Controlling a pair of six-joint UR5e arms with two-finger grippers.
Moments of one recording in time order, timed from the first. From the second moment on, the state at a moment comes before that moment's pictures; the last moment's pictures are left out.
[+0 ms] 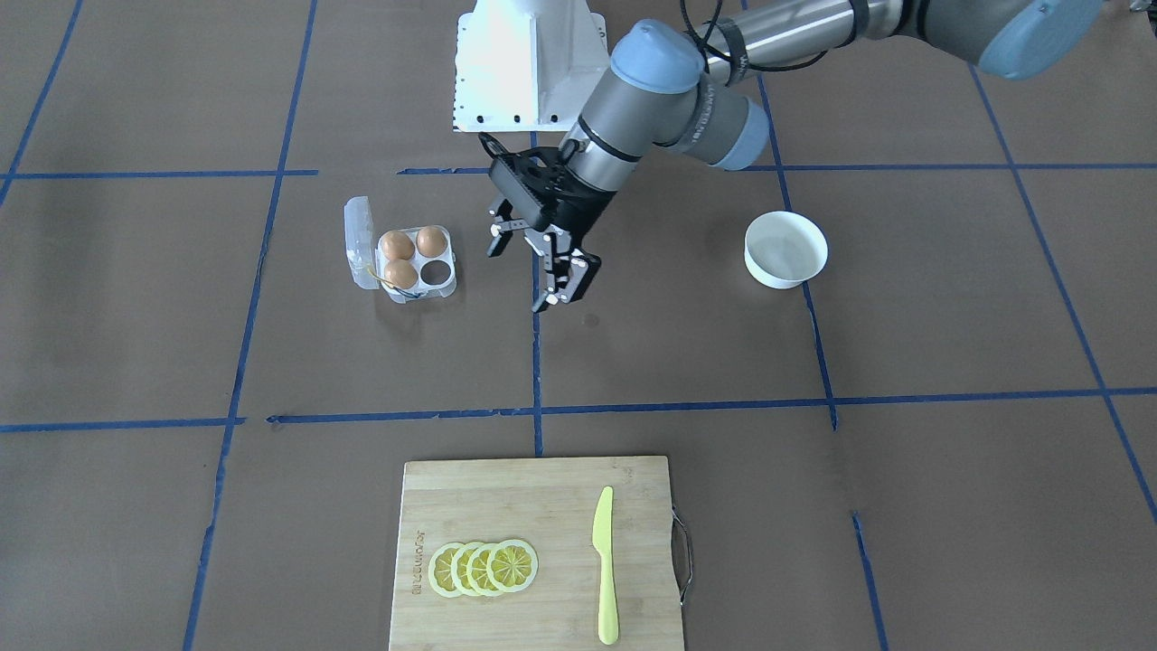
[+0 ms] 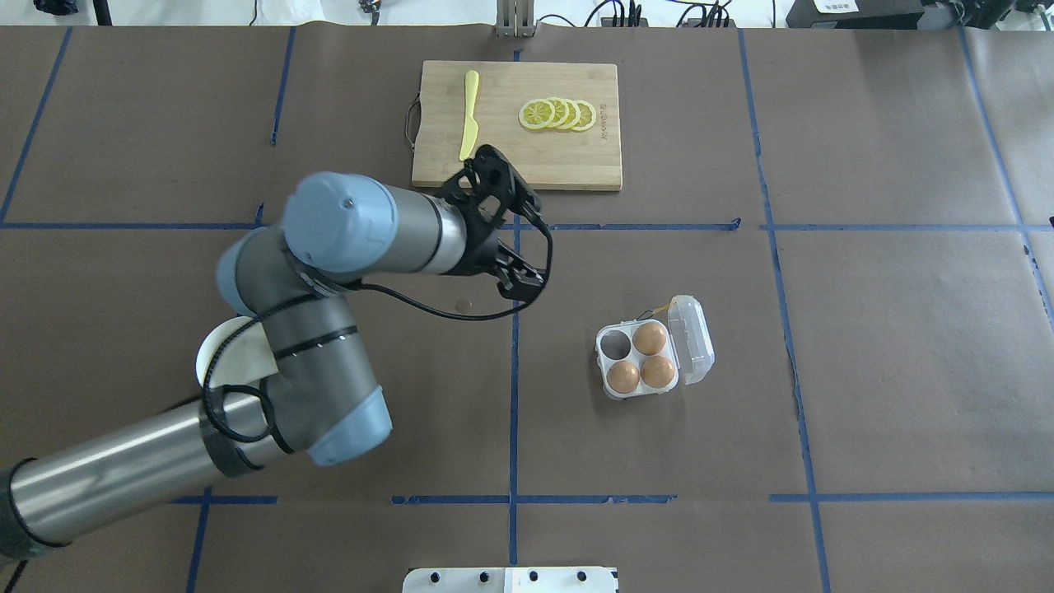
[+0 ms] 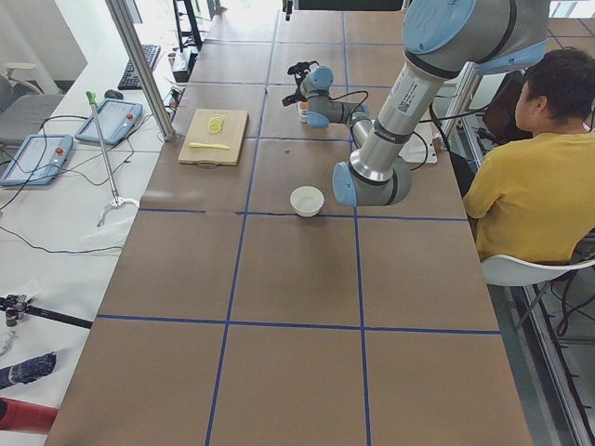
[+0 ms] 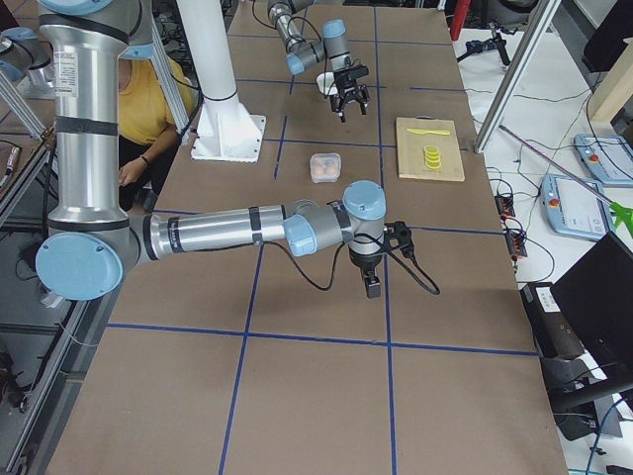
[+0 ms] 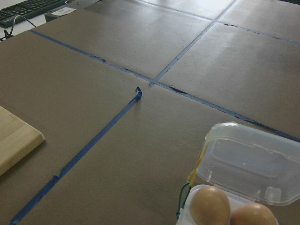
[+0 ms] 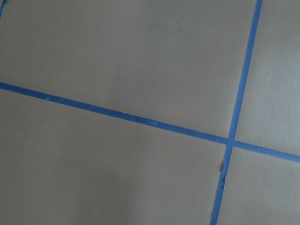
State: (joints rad) left arm -0.58 -2.25 -1.60 -2.15 -1.80 -0.40; right arm 1.37 -1.62 1.75 -1.35 2.27 0.15
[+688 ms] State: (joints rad) left arm -1.01 -1.96 -1.74 -1.90 -2.01 -0.12; right arm 1.37 -1.64 1.74 -1.36 2.27 0.15
